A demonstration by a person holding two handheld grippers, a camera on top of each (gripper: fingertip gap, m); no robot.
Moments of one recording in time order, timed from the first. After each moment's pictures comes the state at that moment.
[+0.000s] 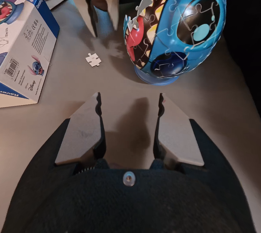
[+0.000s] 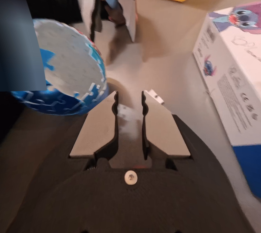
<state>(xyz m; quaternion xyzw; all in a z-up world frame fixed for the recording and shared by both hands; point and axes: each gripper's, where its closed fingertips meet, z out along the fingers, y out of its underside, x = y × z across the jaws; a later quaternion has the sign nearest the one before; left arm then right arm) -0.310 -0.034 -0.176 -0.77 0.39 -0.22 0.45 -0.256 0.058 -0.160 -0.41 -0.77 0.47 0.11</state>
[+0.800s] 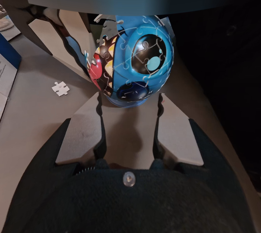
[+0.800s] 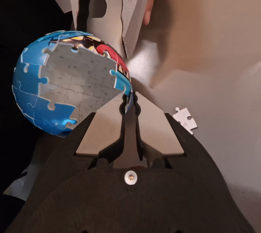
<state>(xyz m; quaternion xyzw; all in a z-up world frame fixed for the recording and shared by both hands) -0.258 -0.057 -0.156 -0.71 0.44 -0.31 0.46 -0.256 0.003 -0.173 -0.39 -0.85 0.36 -0.04</state>
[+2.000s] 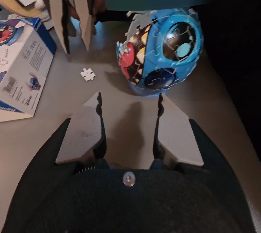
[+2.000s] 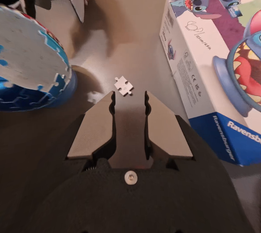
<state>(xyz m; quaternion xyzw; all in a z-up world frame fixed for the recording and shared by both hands) -0.296 -0.041 -0.157 -0.74 0.40 -0.25 0.48 -0.270 0.109 -0.175 -0.46 -0.78 0.38 0.17</state>
